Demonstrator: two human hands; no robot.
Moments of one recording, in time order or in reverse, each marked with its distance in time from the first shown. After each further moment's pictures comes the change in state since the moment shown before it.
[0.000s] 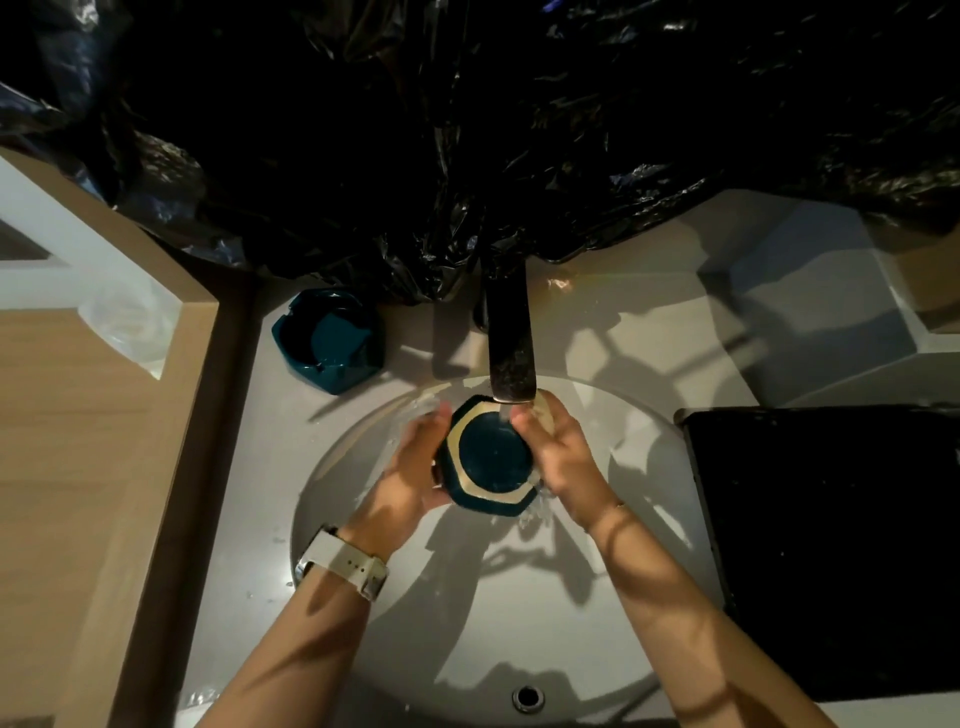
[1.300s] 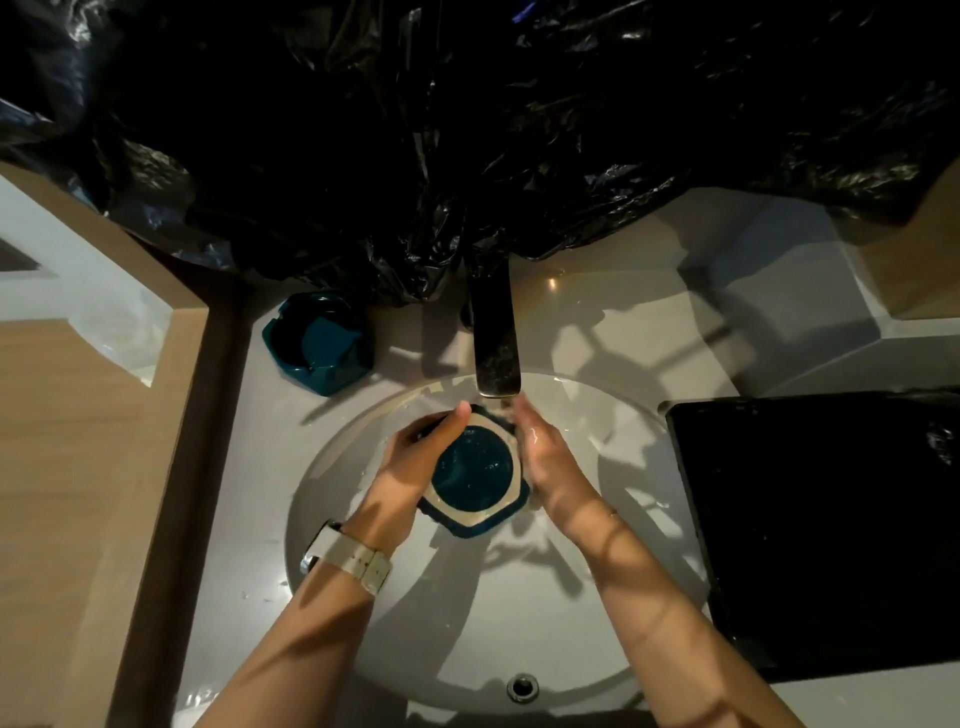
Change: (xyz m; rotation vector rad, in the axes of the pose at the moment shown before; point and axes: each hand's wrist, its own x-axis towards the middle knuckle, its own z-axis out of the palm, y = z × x) left_hand -0.002 0.004 0.012 0.101 0.061 0.047; right_hand -0.015 -0.016 0.012 -0.051 0.009 0.251
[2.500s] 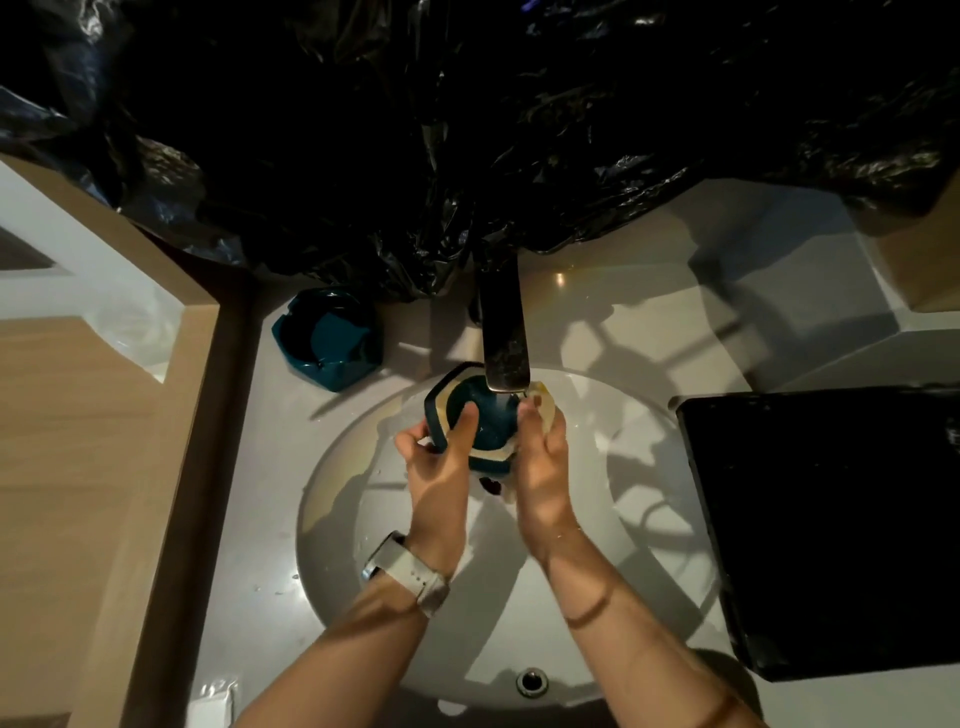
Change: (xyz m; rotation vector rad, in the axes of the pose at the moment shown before) left_hand -0.011 -0.031 0.028 -0.247 0.281 0.161; right_hand -0.007 0.013 0.032 0.352 0.297 -0.187
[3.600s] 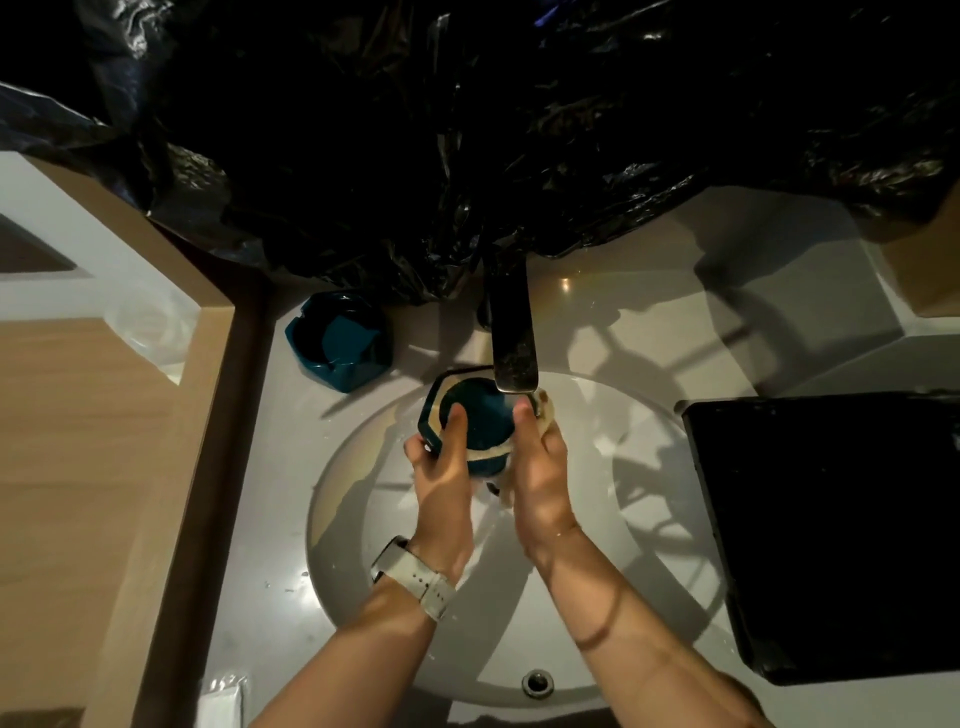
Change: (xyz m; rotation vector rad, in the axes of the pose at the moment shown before) left_hand 0.001 -0.002 -0.004 -0.160 -0.027 -0.071; right_hand -0.007 -0.008 0.010 0.011 -0.006 0.031
